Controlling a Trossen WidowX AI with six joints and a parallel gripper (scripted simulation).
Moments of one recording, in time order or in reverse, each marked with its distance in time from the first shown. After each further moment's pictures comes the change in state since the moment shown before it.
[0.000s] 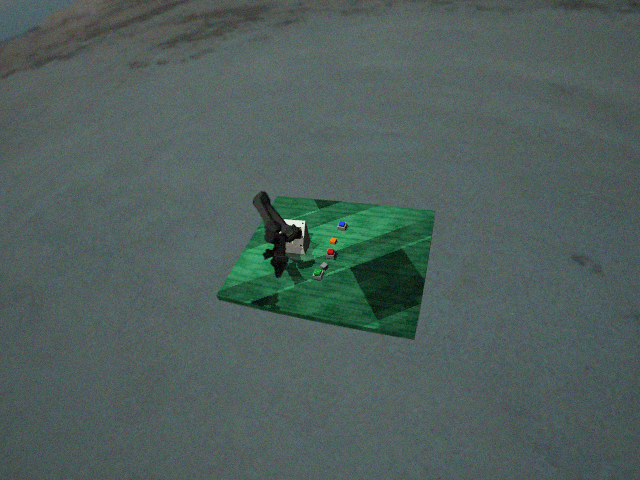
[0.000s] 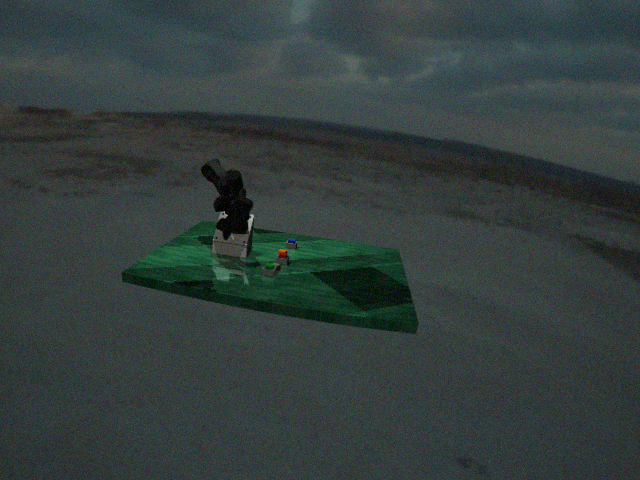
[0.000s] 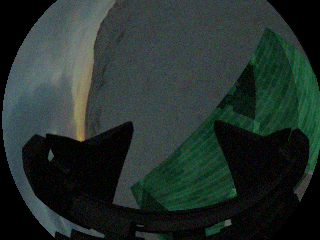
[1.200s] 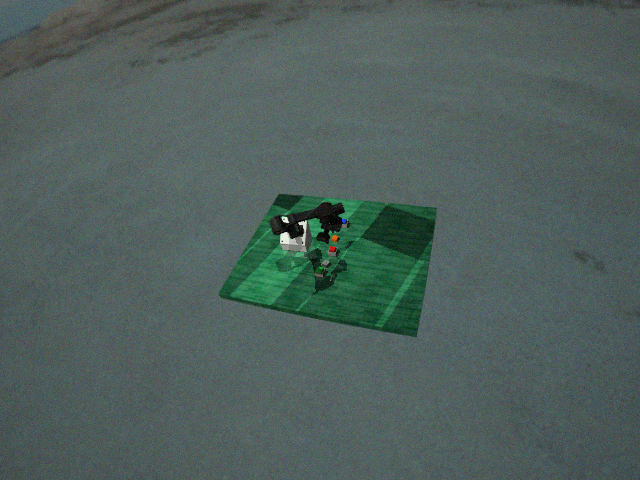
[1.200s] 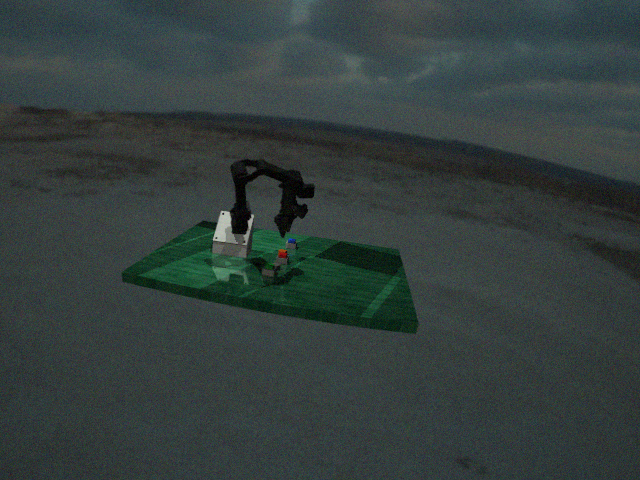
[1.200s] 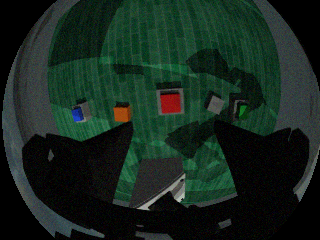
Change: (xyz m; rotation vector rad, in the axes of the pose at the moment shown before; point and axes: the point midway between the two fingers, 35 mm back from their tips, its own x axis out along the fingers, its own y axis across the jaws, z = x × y) arm -0.209 -0.104 -0.276 -2.154 1.251 0.180
